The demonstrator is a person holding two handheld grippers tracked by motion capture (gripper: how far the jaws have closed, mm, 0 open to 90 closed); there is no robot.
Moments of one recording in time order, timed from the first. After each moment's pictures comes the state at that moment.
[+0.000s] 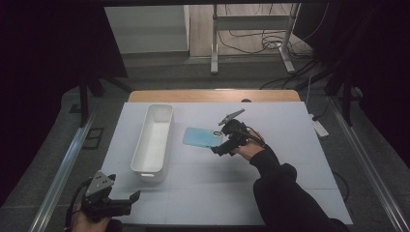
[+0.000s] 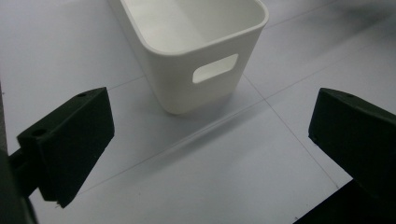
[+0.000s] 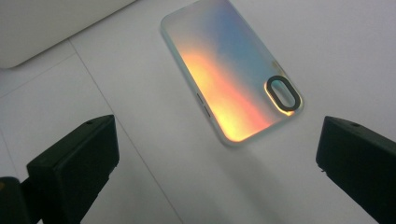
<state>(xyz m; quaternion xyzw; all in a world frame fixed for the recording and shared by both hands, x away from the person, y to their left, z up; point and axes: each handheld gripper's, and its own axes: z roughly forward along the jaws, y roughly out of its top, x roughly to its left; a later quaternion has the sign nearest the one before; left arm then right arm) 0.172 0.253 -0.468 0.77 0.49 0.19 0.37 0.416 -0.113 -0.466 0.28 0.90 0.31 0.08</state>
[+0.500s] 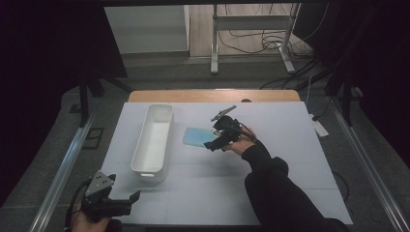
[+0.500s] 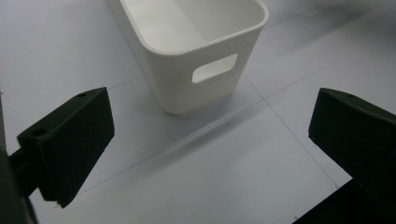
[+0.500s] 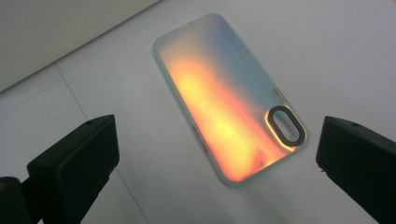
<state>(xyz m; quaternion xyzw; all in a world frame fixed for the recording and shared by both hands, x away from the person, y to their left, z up) 0.172 0.253 -0.468 0.77 0.49 0.19 0.37 0.432 -0.090 -0.471 0.29 0.90 0.31 0.09</state>
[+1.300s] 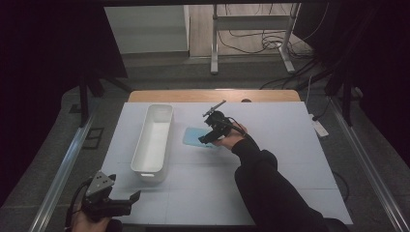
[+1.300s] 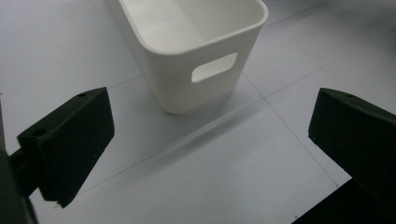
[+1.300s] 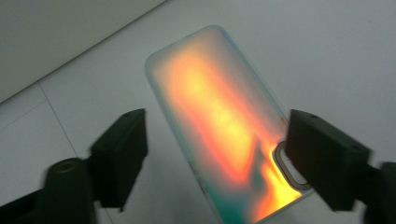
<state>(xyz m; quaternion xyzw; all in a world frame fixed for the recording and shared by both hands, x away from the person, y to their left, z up) 0.173 0.253 -0.468 0.77 0.49 0.19 0.36 0.456 -0.065 -0.478 0.29 0.91 0.29 0.07</state>
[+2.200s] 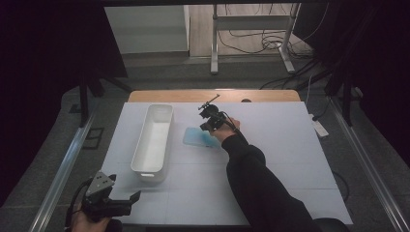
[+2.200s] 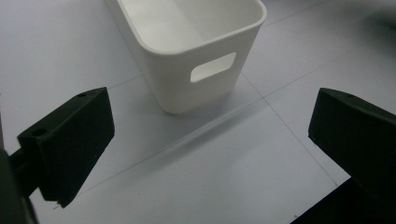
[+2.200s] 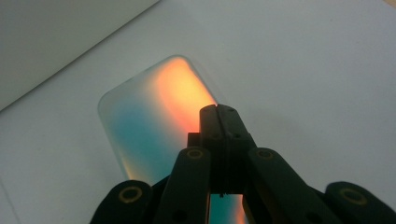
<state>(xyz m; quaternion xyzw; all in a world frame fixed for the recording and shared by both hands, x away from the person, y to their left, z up) 0.173 0.253 -0.468 0.77 0.48 0.19 0.36 0.497 -0.043 -0.496 0.32 0.90 0.28 0.08</state>
